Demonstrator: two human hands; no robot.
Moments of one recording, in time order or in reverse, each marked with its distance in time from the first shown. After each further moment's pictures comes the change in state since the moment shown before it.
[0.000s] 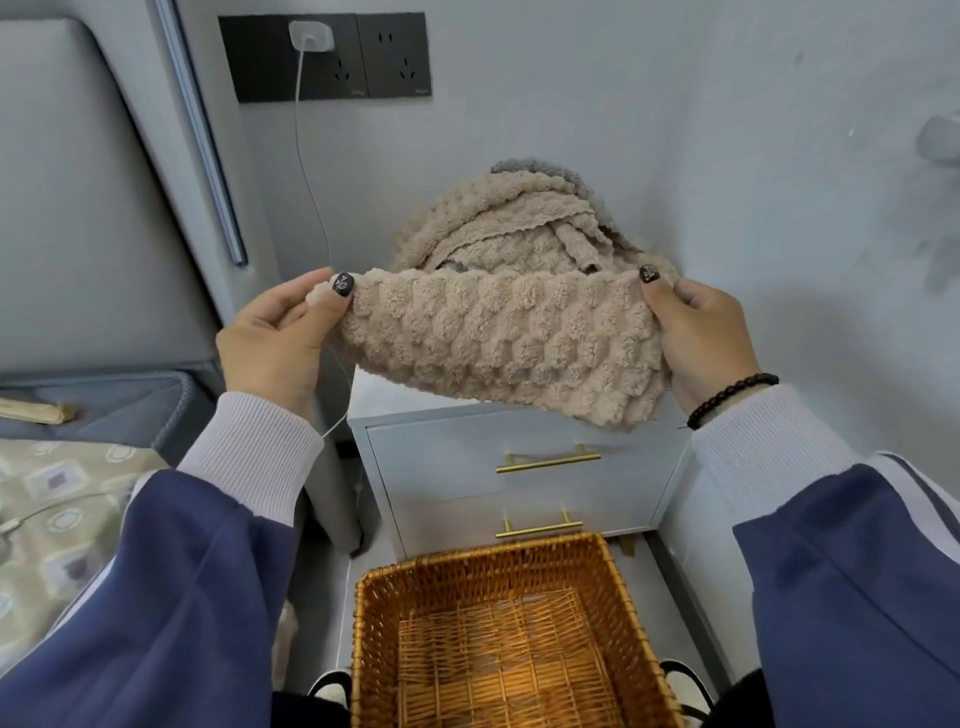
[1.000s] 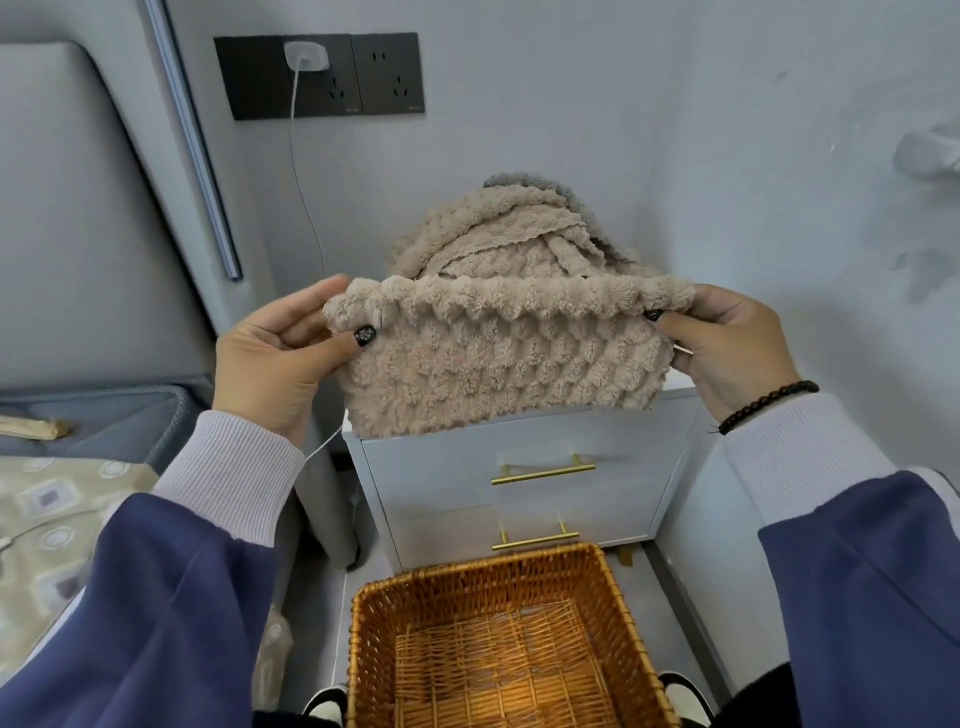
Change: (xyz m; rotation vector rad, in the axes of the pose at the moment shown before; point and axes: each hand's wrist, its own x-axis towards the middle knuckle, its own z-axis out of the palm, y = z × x) left_hand 0.004 0.000 -0.011 -0.045 -0.292 0.033; right_hand 0.010 0.005 -0.032 0.147 -0.097 -0.084
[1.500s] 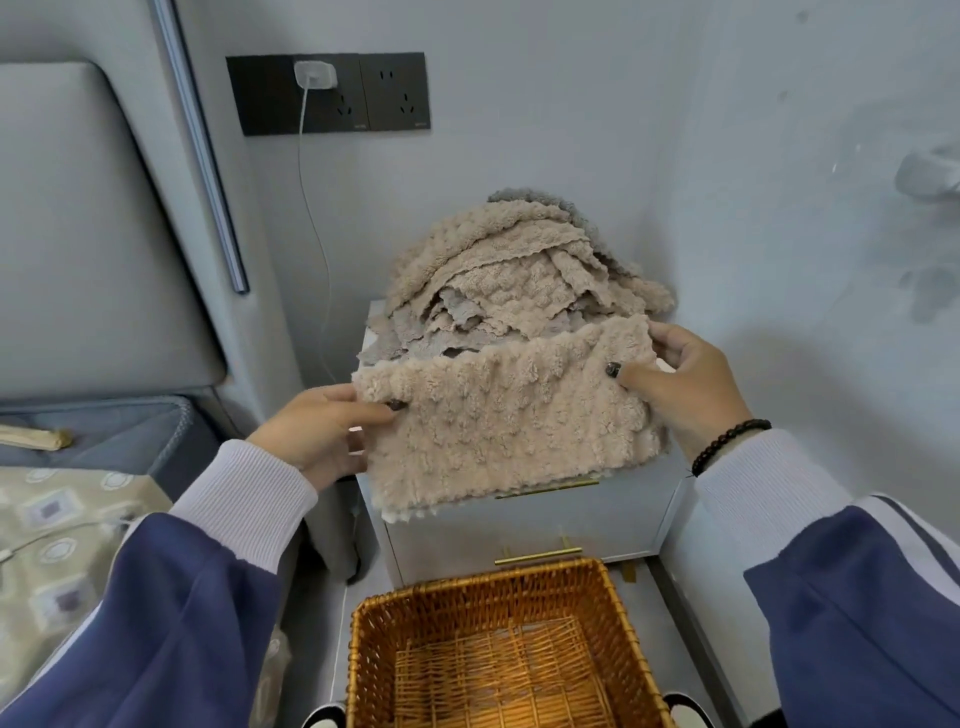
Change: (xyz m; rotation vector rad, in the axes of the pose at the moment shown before) left_hand 0.000 -0.020 -0.004 0.204 -0.114 -0.734; right_hand -0.012 0.016 0.018 -0.272 -0.026 0.092
